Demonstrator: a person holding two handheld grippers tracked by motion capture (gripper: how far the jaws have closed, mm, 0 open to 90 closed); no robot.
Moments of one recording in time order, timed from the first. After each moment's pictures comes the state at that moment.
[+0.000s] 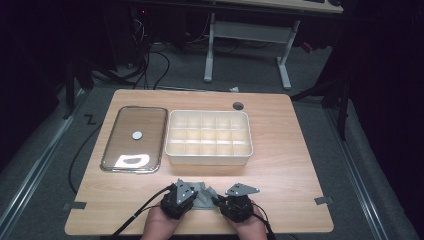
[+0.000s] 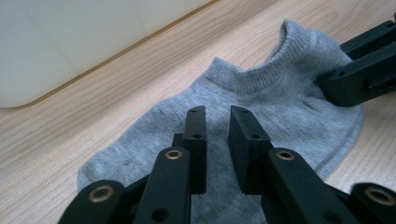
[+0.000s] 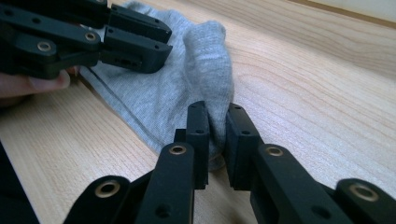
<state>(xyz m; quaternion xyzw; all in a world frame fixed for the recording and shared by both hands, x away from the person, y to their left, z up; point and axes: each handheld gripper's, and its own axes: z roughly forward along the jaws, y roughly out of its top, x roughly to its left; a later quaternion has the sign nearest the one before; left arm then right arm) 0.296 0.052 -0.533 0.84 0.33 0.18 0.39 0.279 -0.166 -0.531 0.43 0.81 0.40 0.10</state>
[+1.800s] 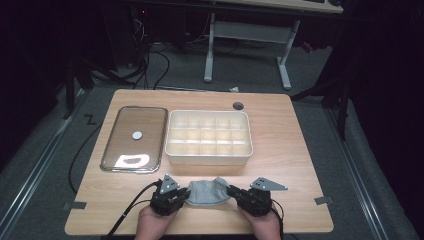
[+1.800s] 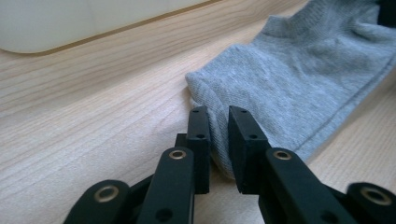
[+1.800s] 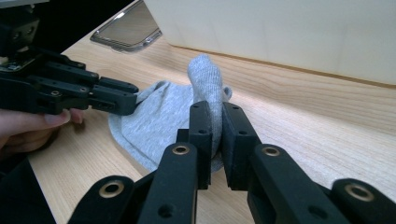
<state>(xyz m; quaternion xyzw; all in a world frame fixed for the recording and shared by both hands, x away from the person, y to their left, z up) 0.306 0.083 -0.529 0.82 0.39 0.09 0.42 0.281 -0.216 -0.512 0.46 0.74 0.49 0.09</state>
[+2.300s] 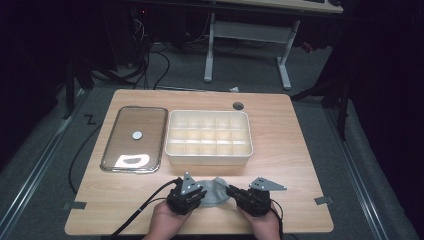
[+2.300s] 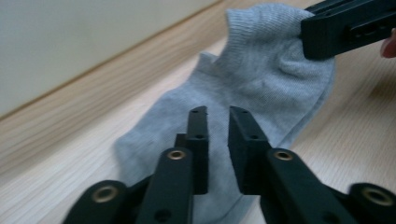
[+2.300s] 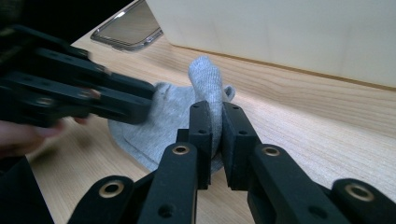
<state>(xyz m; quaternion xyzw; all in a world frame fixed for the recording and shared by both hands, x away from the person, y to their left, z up) 0.306 0.029 -0.511 0.85 0.33 0.10 0.40 0.281 -0.213 -0.512 0.45 0.74 0.49 0.10</state>
